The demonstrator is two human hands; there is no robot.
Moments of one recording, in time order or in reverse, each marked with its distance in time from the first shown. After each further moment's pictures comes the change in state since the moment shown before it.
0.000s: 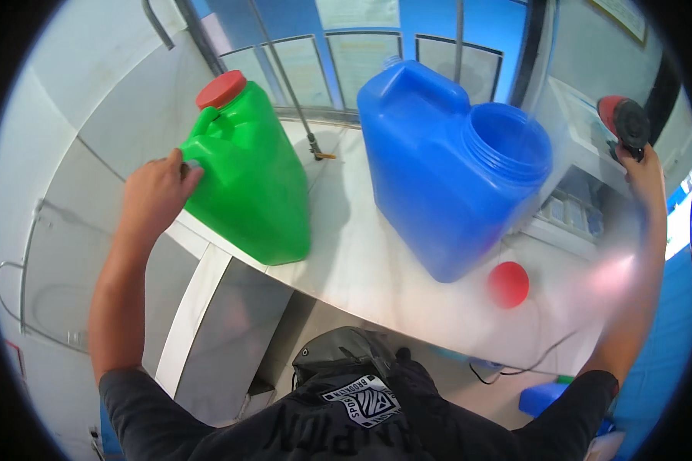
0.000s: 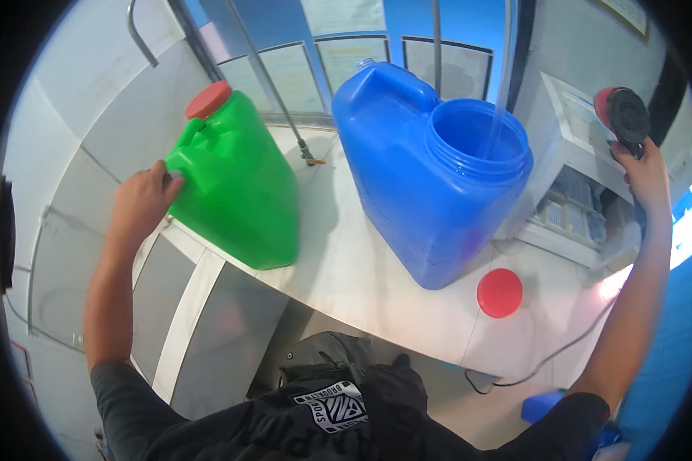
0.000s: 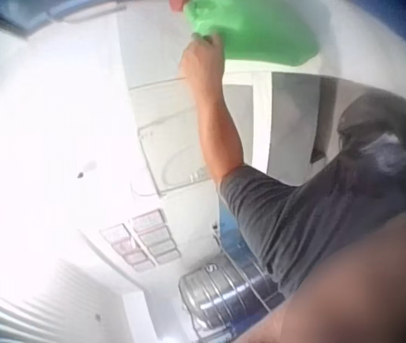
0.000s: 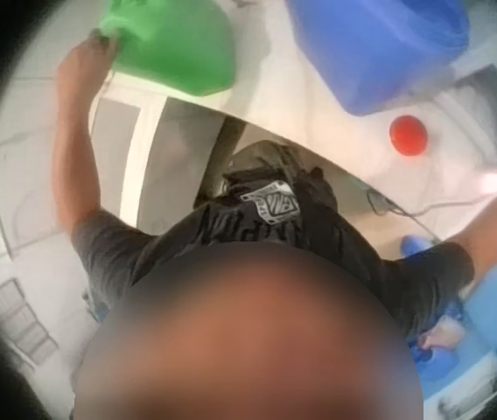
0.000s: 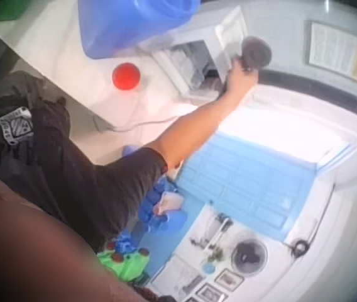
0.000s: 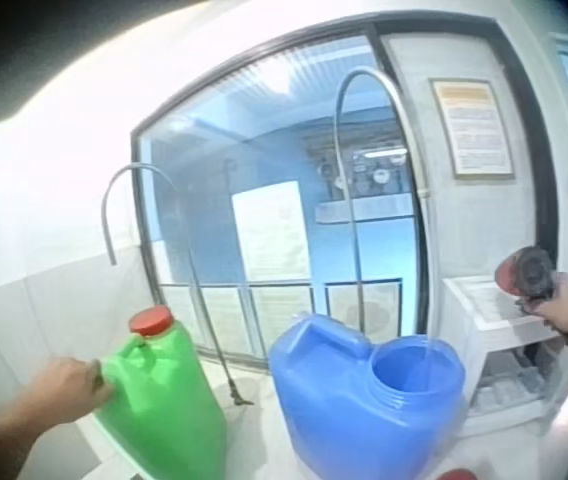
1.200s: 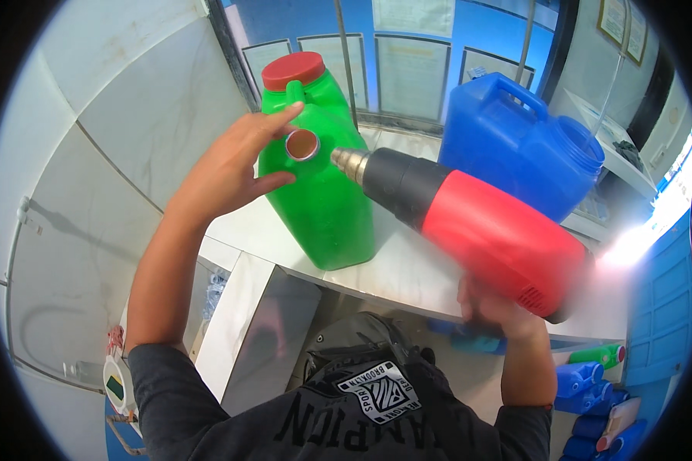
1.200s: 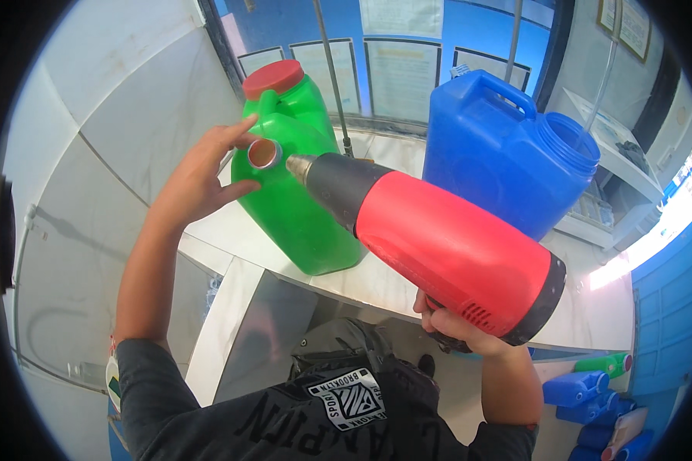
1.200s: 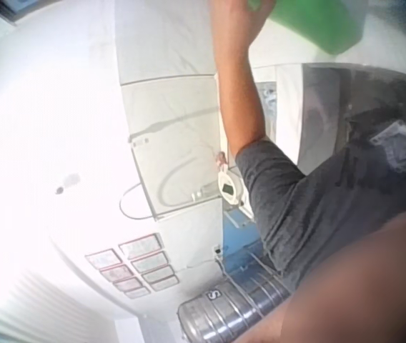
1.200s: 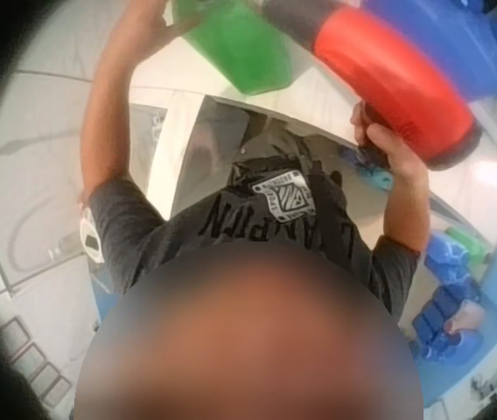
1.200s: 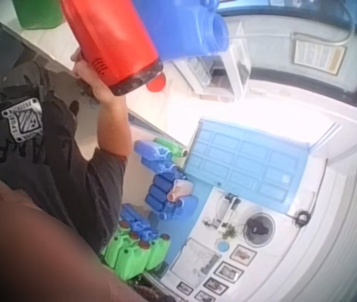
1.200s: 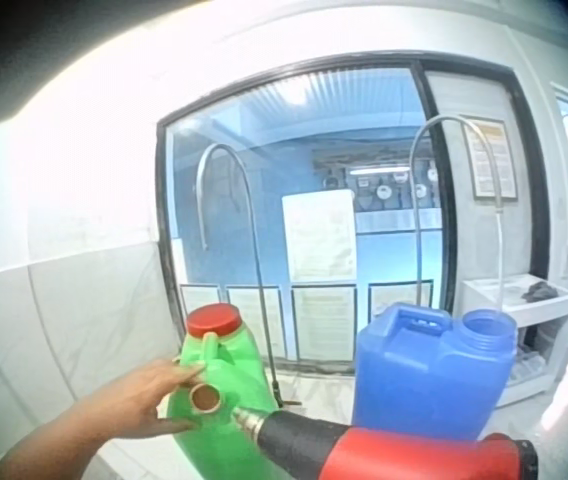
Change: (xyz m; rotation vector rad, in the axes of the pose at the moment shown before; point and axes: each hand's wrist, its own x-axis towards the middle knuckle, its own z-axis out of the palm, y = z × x) left_hand 0.017 -0.111 0.078 -0.761 0.315 0.711; right_hand -0.363 -0.290 0.175 1.457 -0.860 -0.071
